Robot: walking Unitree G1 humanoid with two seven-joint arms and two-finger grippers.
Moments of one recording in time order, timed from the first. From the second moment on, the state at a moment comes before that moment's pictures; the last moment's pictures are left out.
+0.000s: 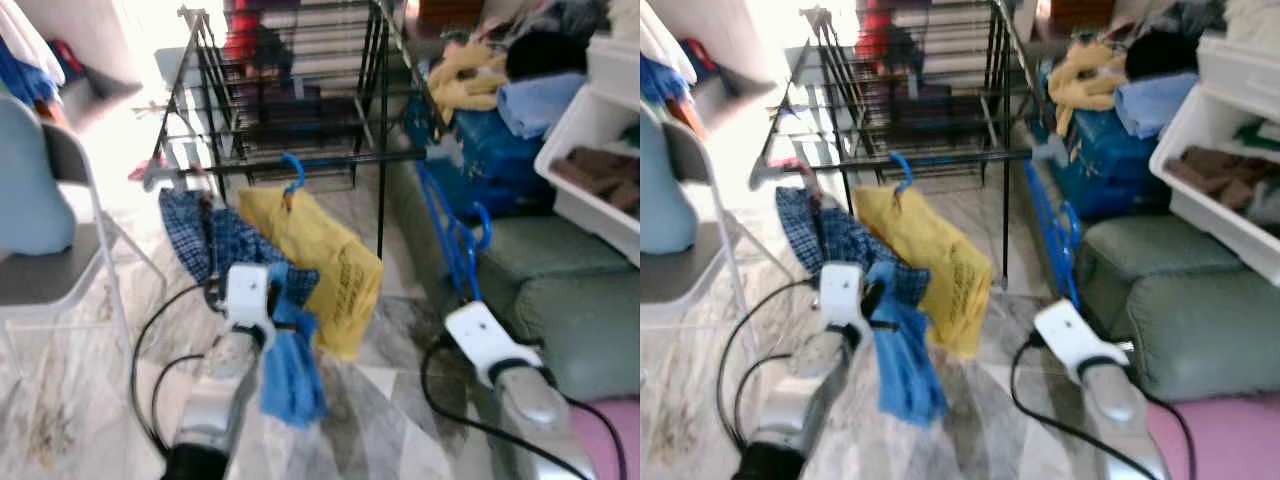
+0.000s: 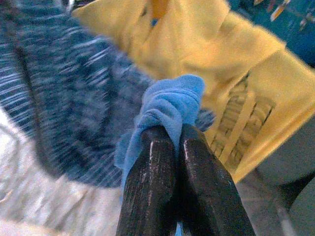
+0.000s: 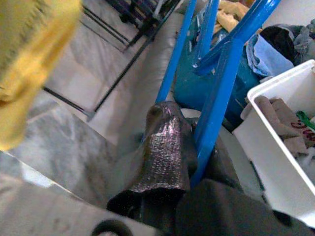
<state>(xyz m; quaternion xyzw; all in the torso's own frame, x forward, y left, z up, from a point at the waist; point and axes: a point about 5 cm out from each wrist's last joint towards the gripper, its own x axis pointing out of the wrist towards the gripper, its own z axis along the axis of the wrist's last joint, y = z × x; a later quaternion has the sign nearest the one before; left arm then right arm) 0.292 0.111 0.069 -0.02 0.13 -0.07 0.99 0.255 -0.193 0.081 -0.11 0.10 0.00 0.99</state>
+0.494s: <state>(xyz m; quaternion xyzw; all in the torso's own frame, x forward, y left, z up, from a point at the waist) 0.292 0.115 0.068 -0.02 0.14 -0.07 0.99 0.257 -0.193 0.081 -0.11 0.09 0.01 0.99</state>
